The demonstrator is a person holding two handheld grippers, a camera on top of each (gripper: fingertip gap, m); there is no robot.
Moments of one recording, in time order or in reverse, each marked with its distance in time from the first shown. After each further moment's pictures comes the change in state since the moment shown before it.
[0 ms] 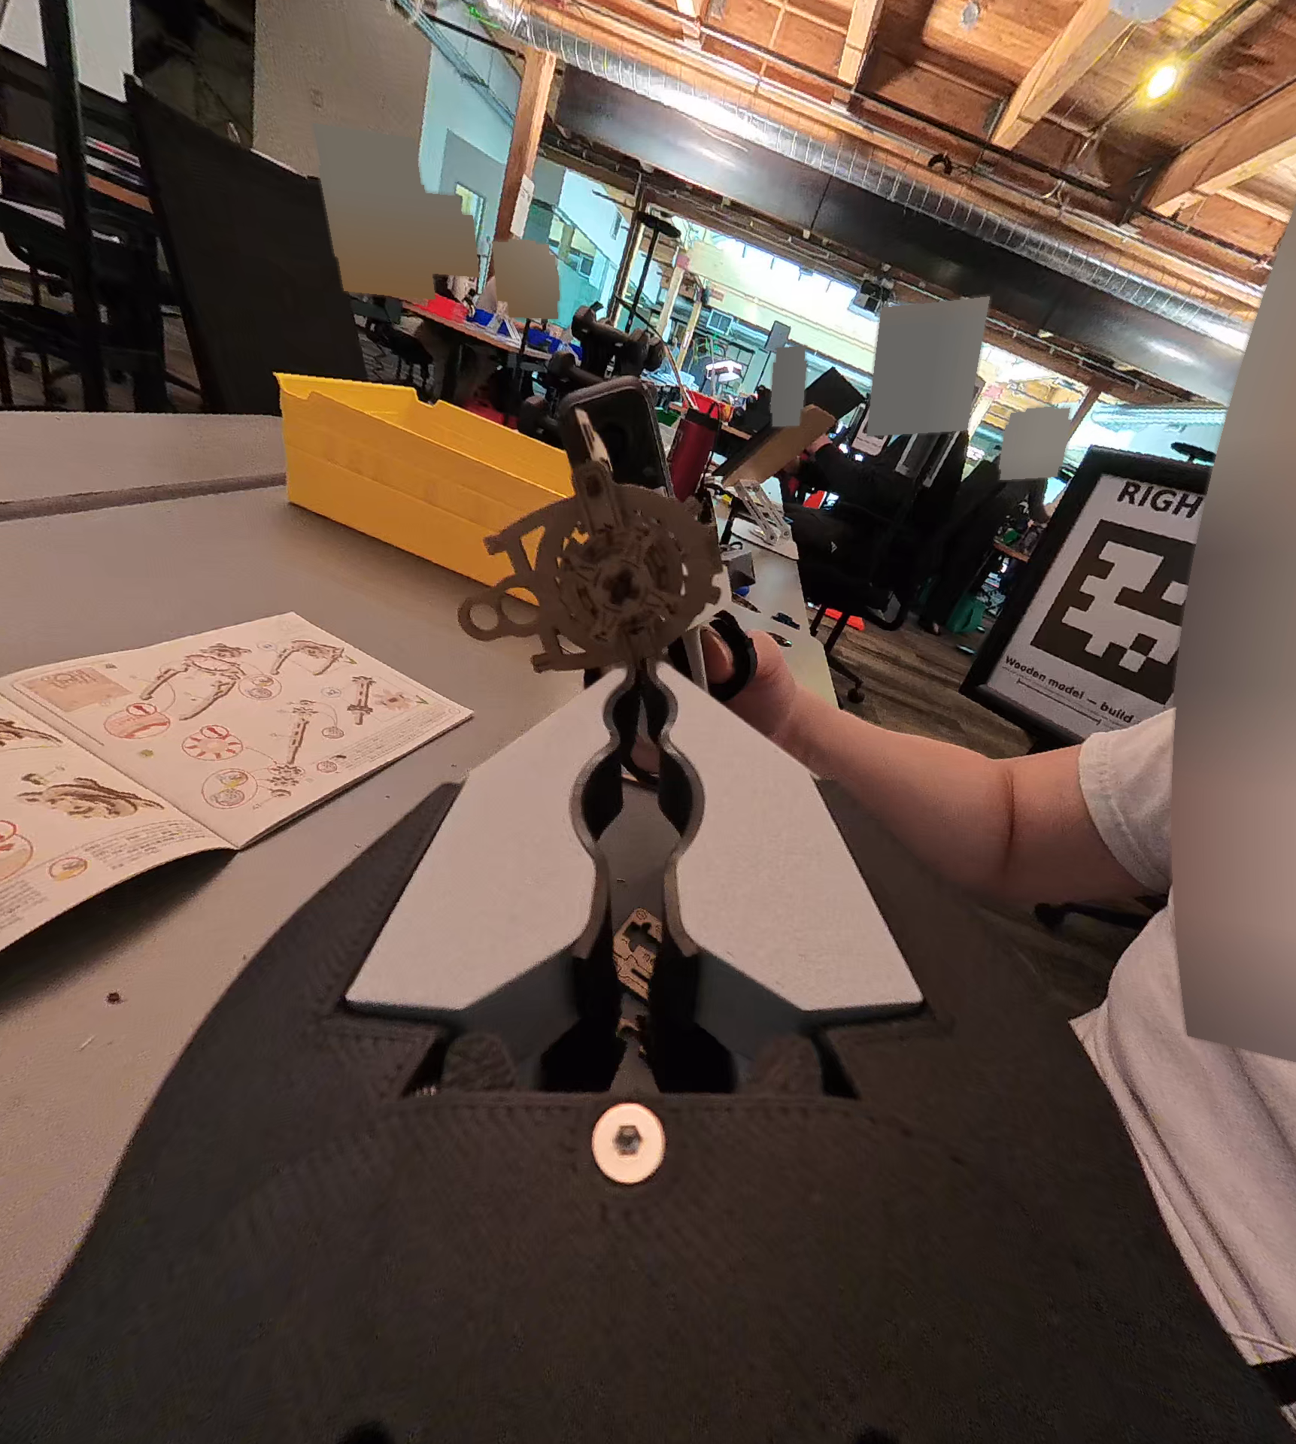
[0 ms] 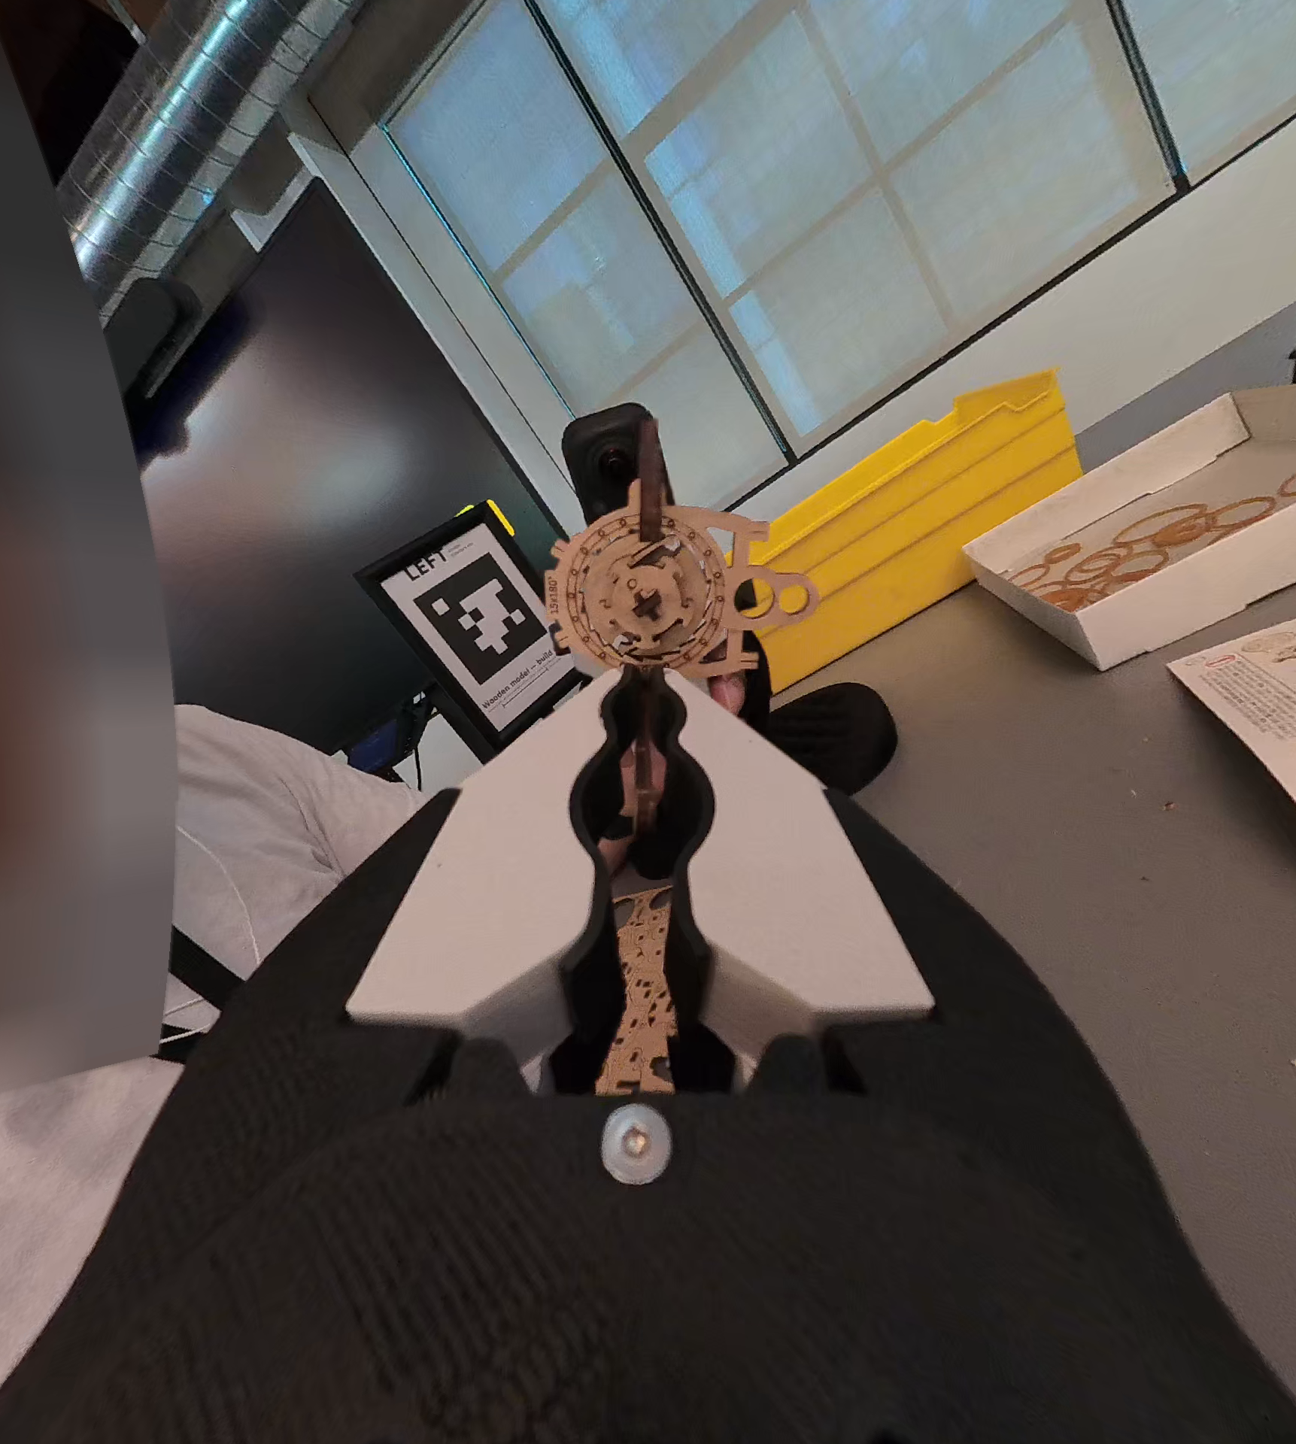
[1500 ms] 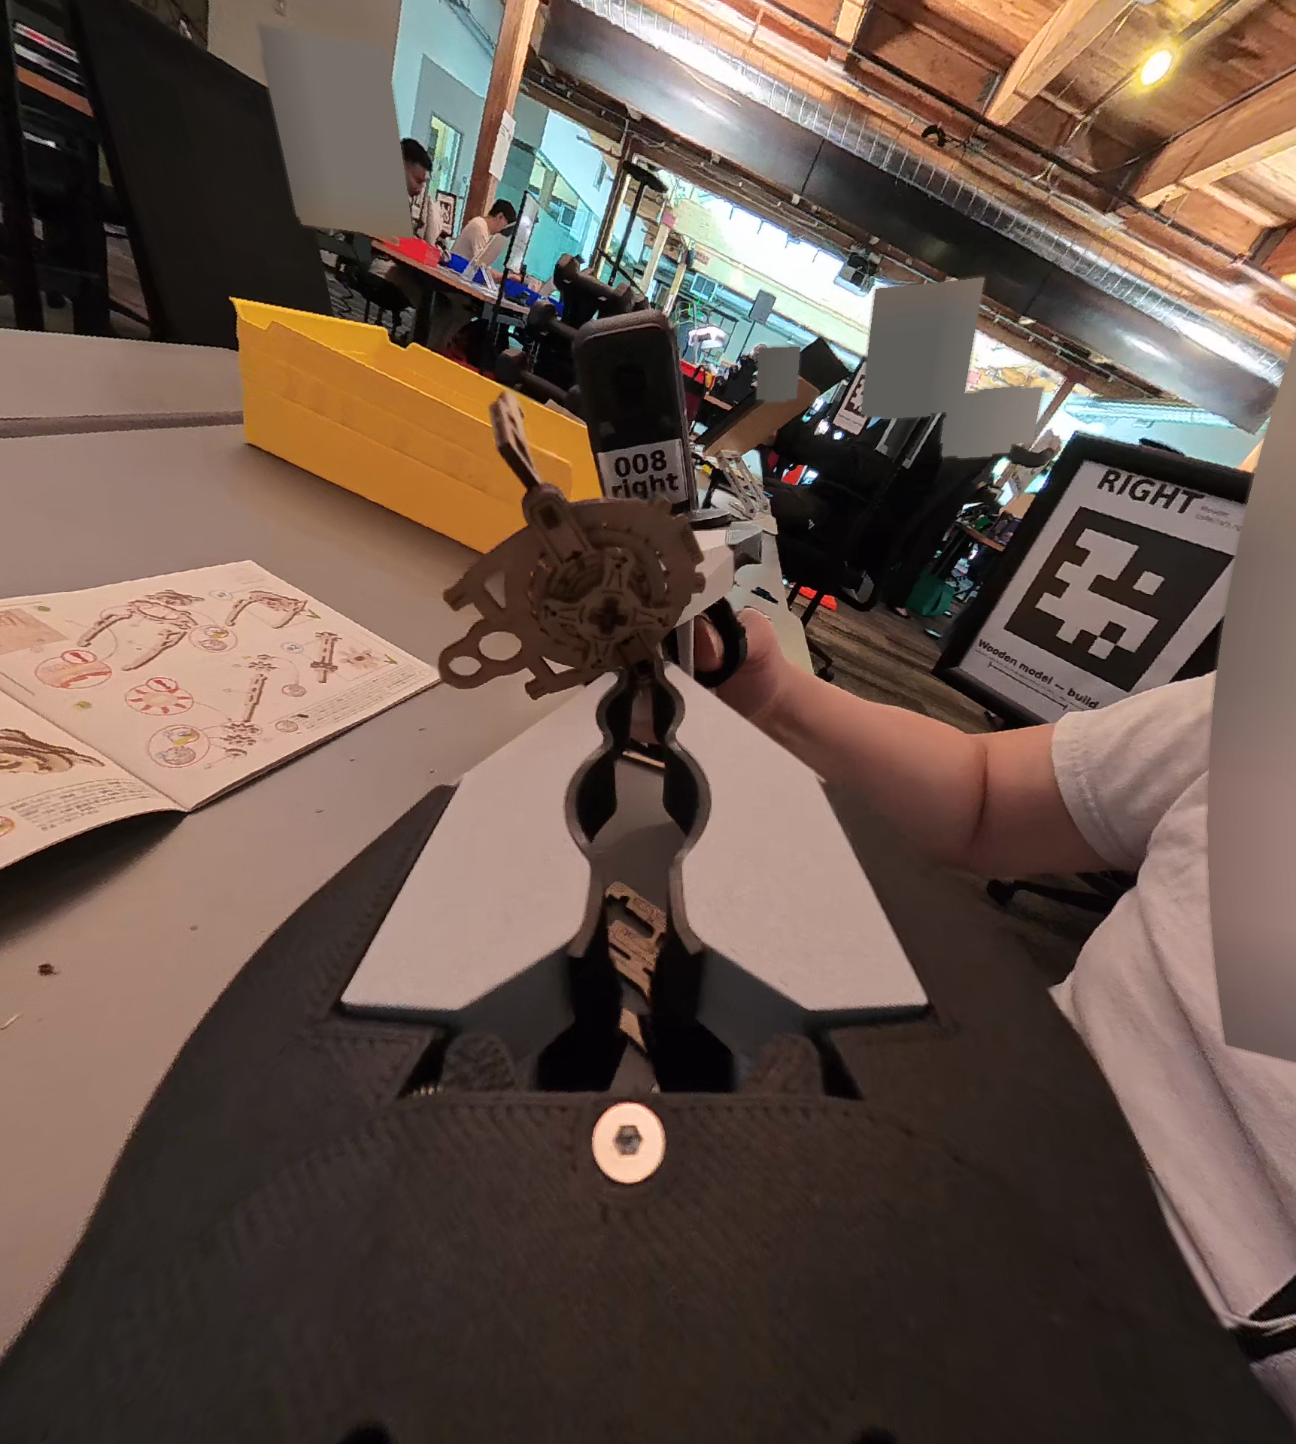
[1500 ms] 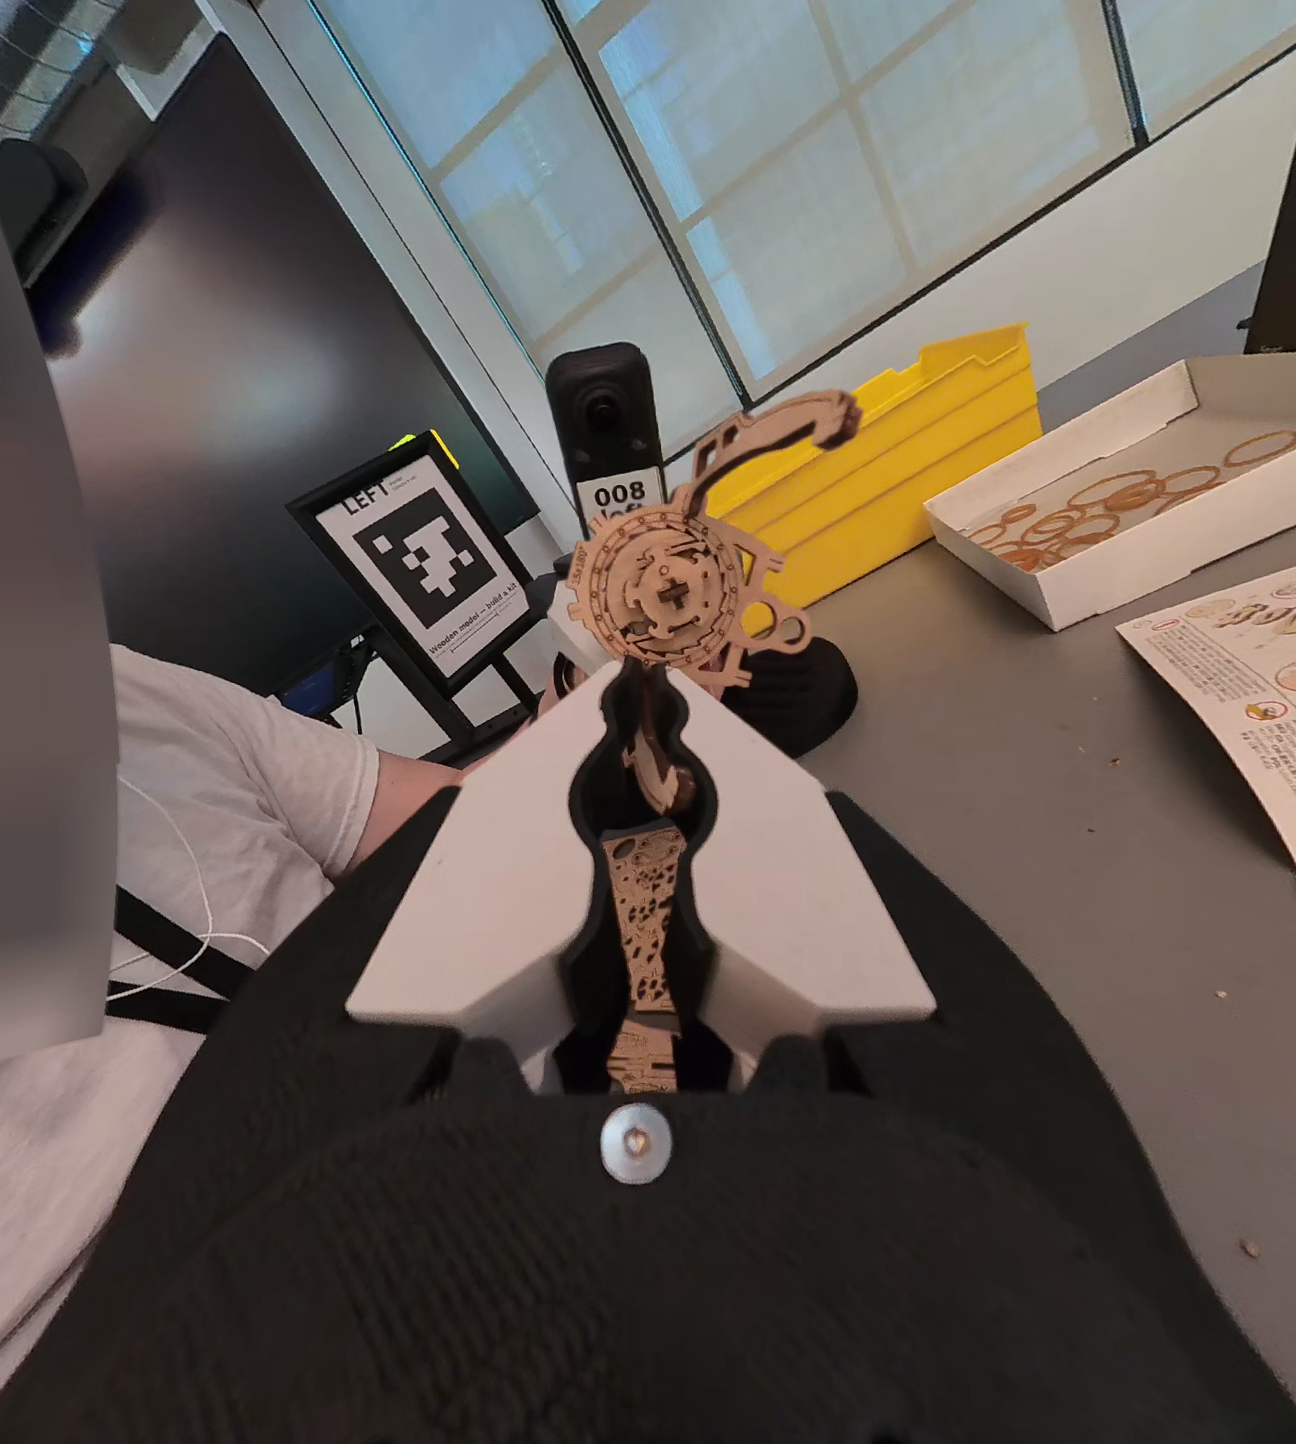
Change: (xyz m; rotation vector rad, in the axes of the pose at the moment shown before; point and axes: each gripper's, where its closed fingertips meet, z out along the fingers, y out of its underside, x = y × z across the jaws) left arm 0.001 0.014 0.005 -0.046 0.024 -0.053; right arm 0.003 0.013 -0.003 -0.085 0.066 -0.060
